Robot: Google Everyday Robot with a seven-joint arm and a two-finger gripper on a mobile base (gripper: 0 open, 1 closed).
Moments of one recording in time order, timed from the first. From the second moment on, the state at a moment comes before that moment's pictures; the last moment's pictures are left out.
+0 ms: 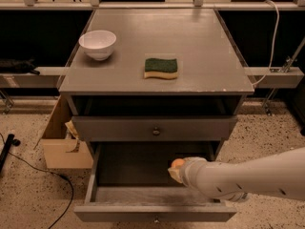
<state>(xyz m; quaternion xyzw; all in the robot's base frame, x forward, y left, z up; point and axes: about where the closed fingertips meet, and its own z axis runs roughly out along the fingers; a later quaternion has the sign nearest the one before) 0.493 -0.102 0.541 -0.27 0.91 0.06 0.33</state>
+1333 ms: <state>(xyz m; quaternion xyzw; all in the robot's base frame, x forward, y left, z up) 0.500 -0.133 0.656 -0.29 0.87 -0.01 0.41</state>
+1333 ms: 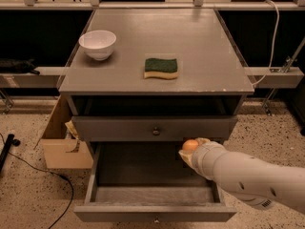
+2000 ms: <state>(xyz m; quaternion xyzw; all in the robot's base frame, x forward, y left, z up) 0.554 -0.156 0.701 -0.29 0.85 -0.06 0.43</state>
